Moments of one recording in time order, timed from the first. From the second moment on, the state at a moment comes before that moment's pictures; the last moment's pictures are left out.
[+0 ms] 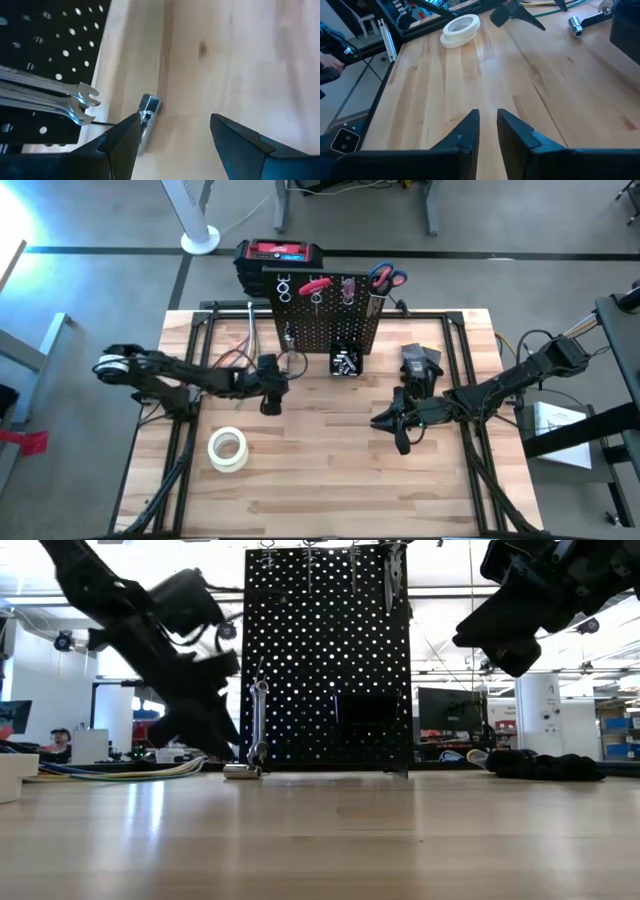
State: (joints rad) left arm 0.10 1.43 0.52 0.08 -0.35 0.29; right arm 0.36 1.10 0.42 0.24 0.27 0.50
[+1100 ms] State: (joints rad) left arm 0.34 1.69 0.72 -0.04 -0.06 0.21; right arm 0.36 1.10 0.42 0.24 0.26 0.50
